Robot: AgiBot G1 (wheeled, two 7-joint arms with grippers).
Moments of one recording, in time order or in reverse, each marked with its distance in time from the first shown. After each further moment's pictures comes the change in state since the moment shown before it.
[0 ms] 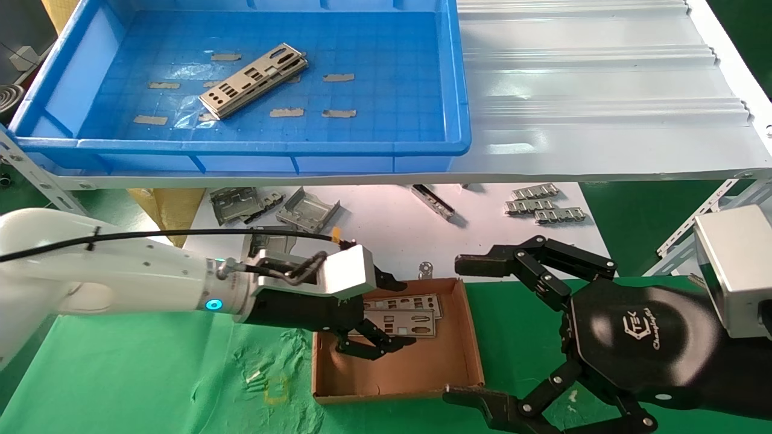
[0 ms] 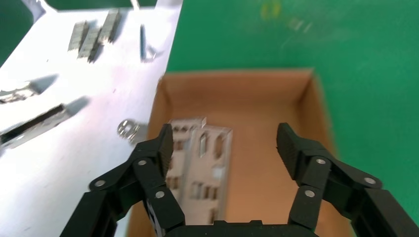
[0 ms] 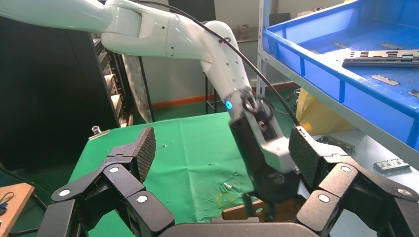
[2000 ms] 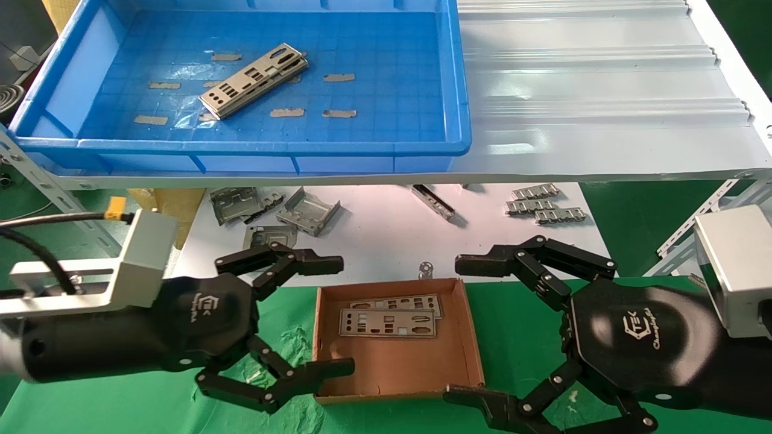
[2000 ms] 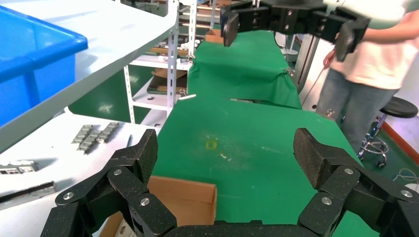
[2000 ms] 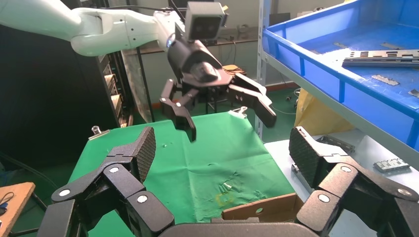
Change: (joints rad) left arm 0.324 -0.367 -0.512 -0.418 -0.257 0.267 -0.200; right arm 0.000 0.000 0.000 -0.001 0.001 0.000 0.000
